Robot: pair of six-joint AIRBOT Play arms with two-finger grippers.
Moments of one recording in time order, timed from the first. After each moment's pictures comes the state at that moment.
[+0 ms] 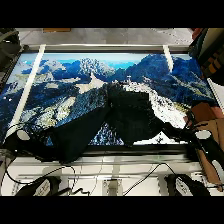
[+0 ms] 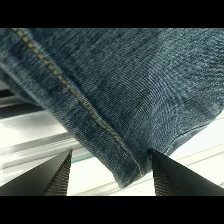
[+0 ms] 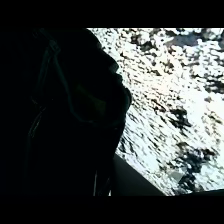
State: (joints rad) left arm 0.31 -0.99 0.43 1.25 -1.34 -1.11; right arm -0.32 -0.92 0.38 -0.79 0.77 1.34
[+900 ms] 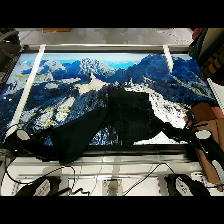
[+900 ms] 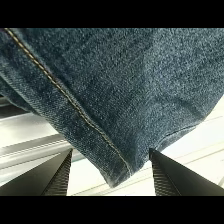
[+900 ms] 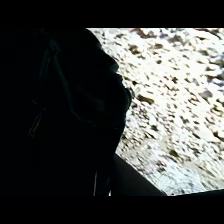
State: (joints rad) left arm 0.31 -0.99 0.43 1.22 -1.35 -1.12; right arm -0.32 -0.92 0.38 -0.79 0.77 1.34
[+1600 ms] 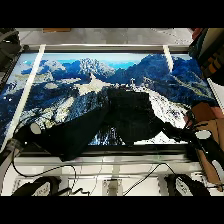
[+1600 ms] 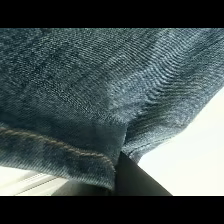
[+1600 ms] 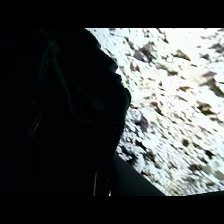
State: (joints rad) left arm 0.10 -1.11 0.56 1.30 -1.31 -1.12; right arm -0.32 -0.92 0.38 -0.79 0.76 1.34
